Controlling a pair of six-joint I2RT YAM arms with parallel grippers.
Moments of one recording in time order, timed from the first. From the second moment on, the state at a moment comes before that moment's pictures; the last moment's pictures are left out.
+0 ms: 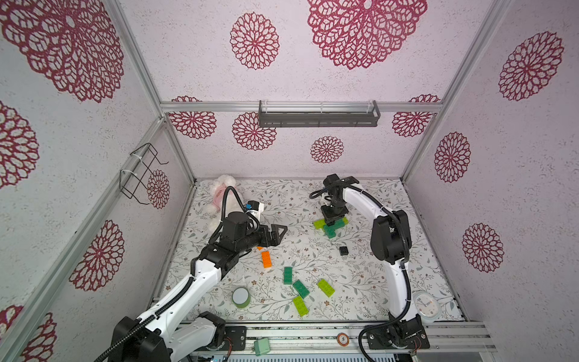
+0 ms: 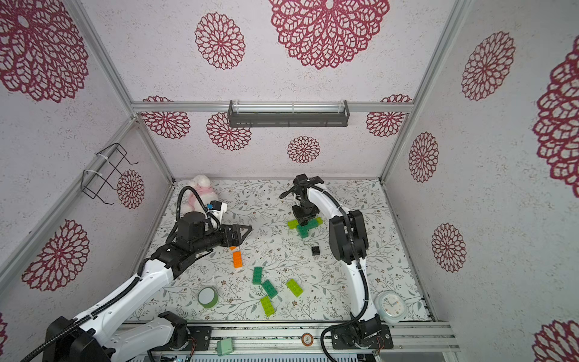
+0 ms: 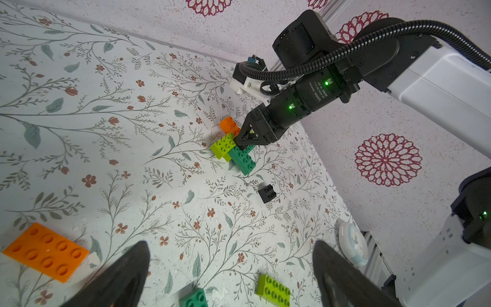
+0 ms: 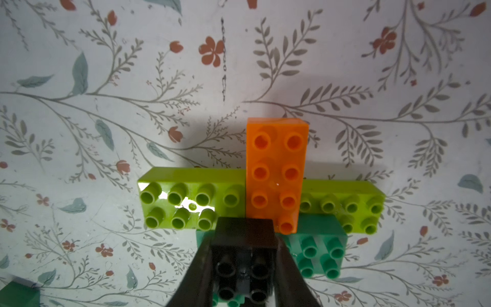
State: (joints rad) left arm -0.42 1.10 0.78 -0.15 0.34 -0.47; right arm 0.42 2.29 2.07 -1.21 -0.03 0.02
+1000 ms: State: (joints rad) left arm -0.42 1.10 0.77 -0.13 0.34 -0.48; right arm 0.42 2.31 2.09 -1.23 0.01 0.05
